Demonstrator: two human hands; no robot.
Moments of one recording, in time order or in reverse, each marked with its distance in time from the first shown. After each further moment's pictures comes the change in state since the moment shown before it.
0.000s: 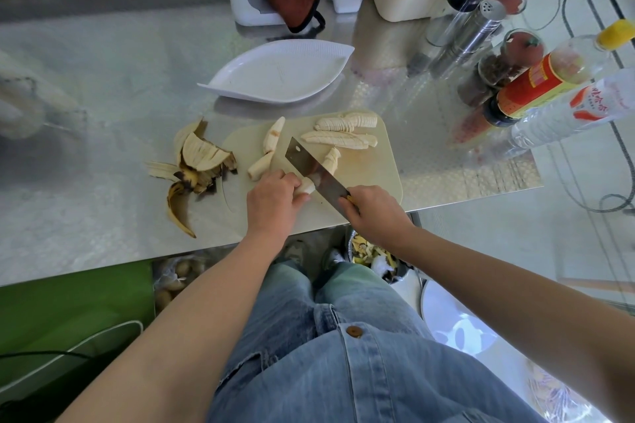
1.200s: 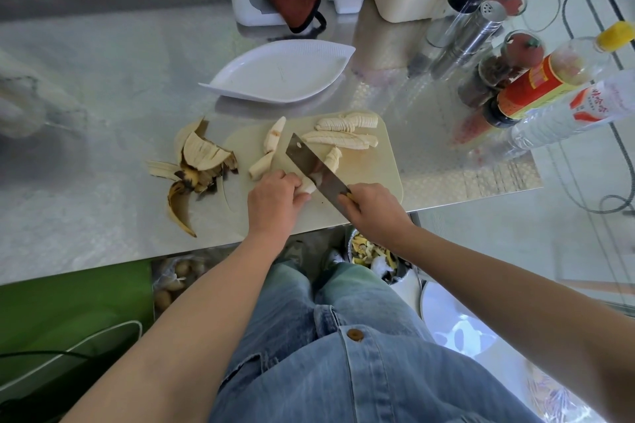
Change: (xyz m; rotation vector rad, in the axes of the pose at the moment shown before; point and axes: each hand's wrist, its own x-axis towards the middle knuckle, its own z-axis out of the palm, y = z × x) left_hand -0.001 0.000 0.001 -0.013 0.030 -0.001; right_hand 0.000 -0.007 -0.005 0.010 0.017 0.016
